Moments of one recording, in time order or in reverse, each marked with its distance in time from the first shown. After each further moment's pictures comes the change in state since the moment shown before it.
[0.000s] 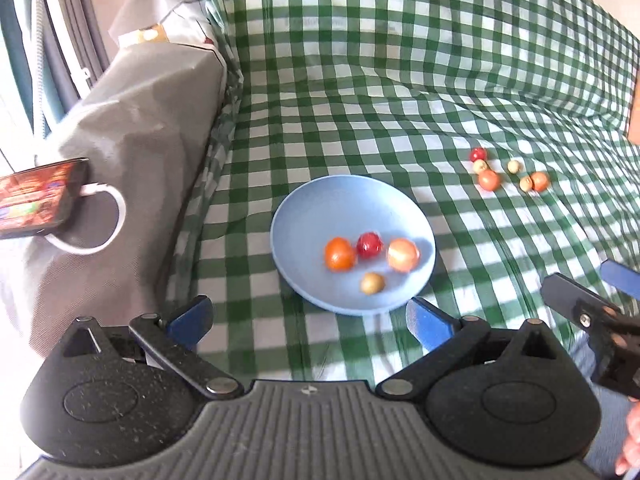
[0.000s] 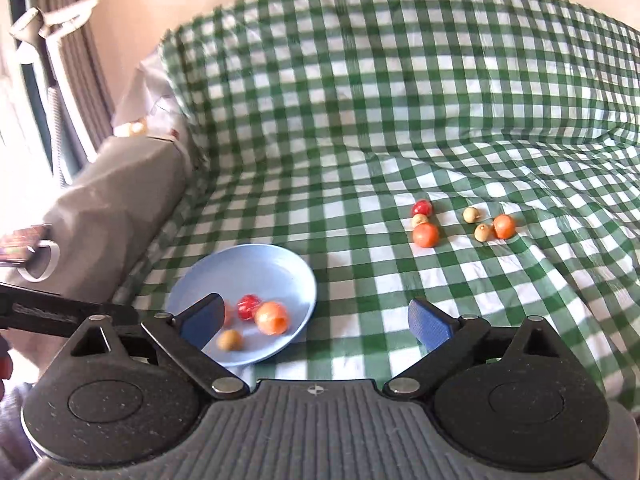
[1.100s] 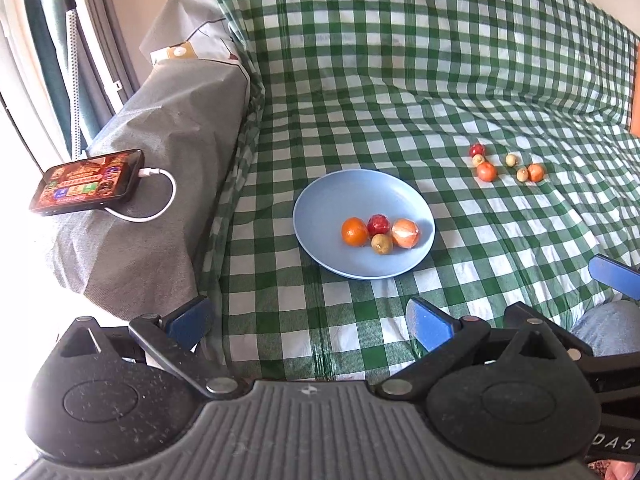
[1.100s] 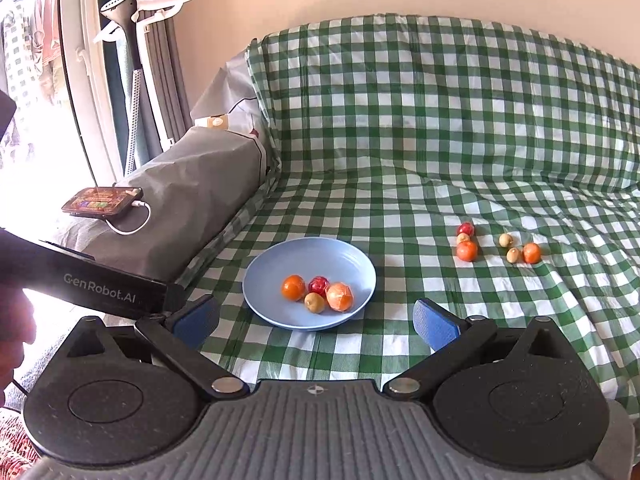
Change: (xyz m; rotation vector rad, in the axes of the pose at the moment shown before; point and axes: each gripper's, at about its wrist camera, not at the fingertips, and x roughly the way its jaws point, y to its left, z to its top) left arm -0.052 -0.001 -0.037 0.012 -0.035 0.057; right arm -0.066 0.035 -0.024 -0.149 -0.039 0.110
